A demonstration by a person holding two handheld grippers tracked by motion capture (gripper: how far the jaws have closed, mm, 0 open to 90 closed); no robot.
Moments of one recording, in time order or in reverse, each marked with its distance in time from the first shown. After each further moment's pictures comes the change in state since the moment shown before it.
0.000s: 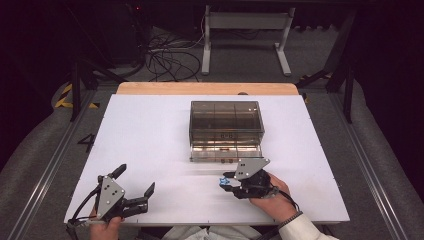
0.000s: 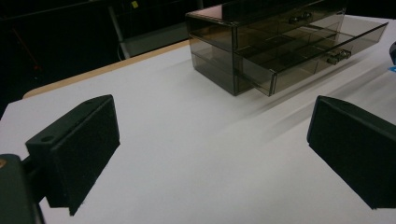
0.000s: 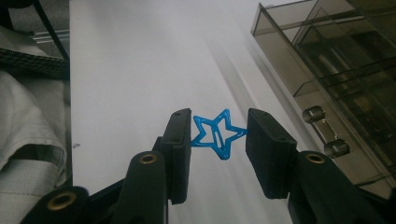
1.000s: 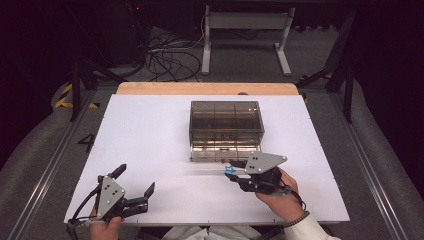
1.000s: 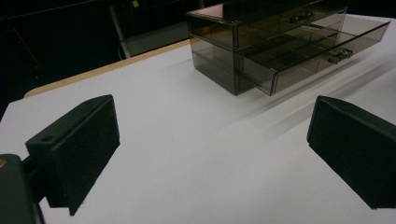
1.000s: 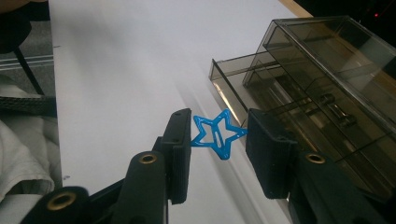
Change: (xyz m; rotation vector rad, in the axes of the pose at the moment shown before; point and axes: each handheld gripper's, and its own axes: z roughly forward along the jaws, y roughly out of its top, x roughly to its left) left arm 0.000 0.000 0.000 0.001 0.003 0.001; right arm 0.001 0.021 -0.039 -0.093 -0.137 0.001
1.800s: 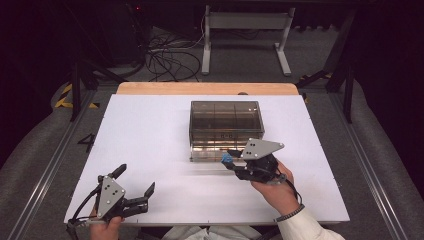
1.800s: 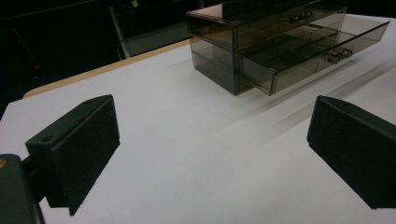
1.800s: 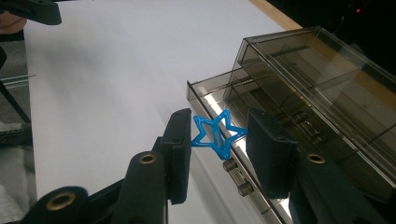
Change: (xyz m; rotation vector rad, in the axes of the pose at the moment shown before) left arm 0.000 0.000 0.000 0.003 -0.003 -0.002; right arm -0.018 0.018 0.008 -0.007 -0.036 0.068
